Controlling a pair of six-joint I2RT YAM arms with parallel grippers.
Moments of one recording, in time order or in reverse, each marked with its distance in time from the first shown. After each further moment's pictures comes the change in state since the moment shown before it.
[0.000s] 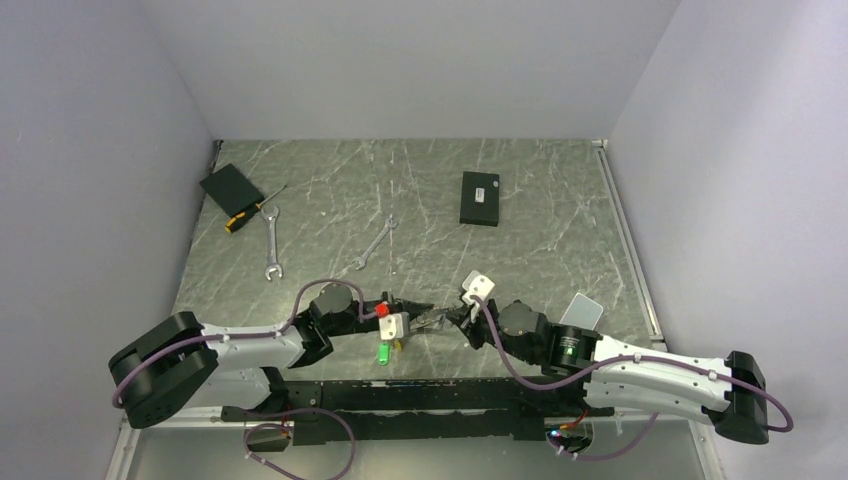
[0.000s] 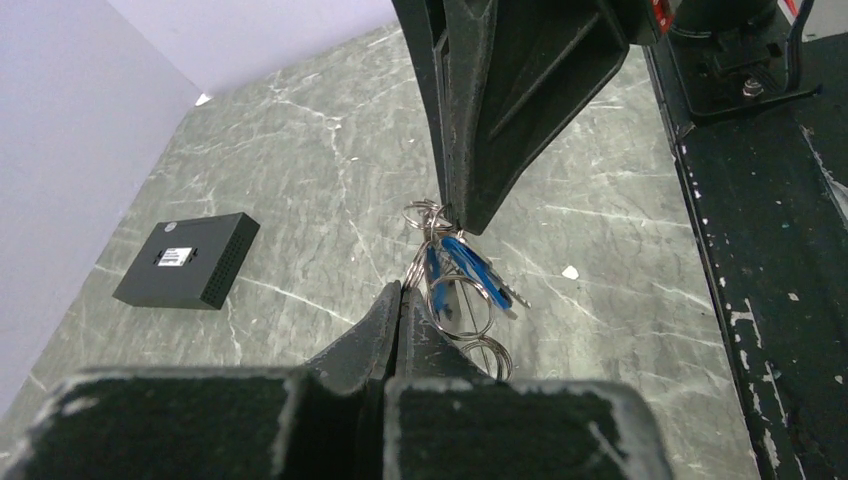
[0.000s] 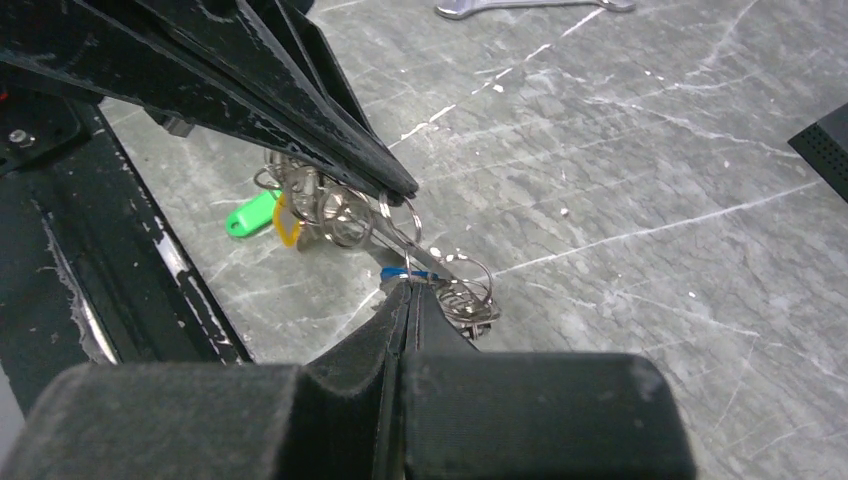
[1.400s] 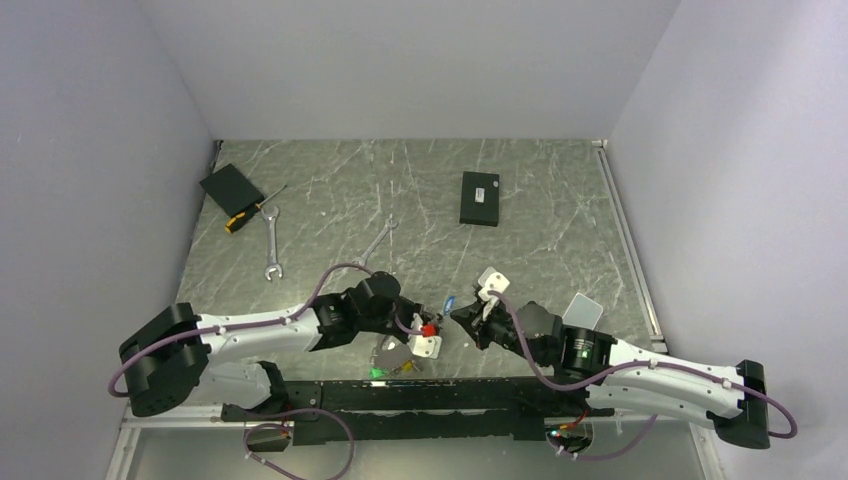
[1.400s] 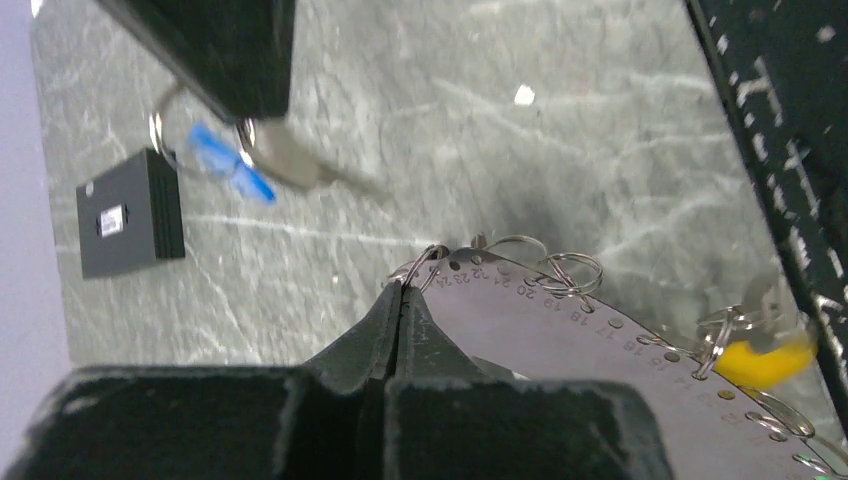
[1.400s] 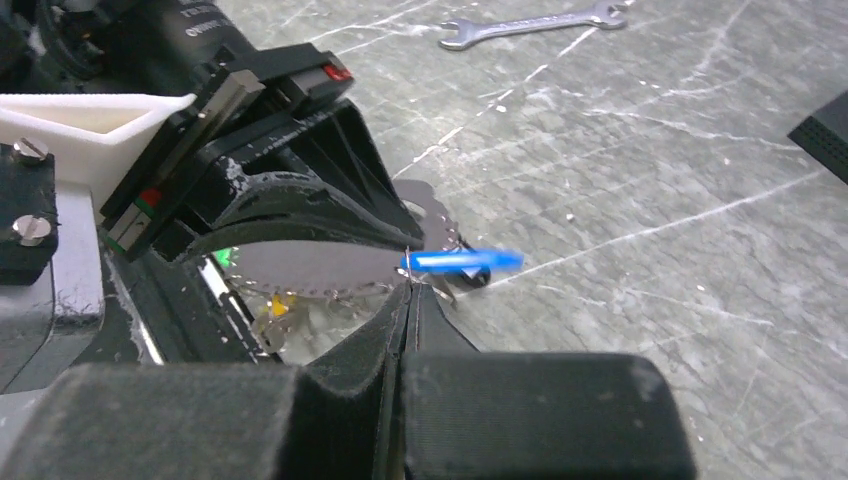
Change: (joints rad) left arm -0.110 0.044 0.334 -0.815 -0.132 0.433; right arm 0.010 -0.112 0.016 -0.047 -0.002 0.068
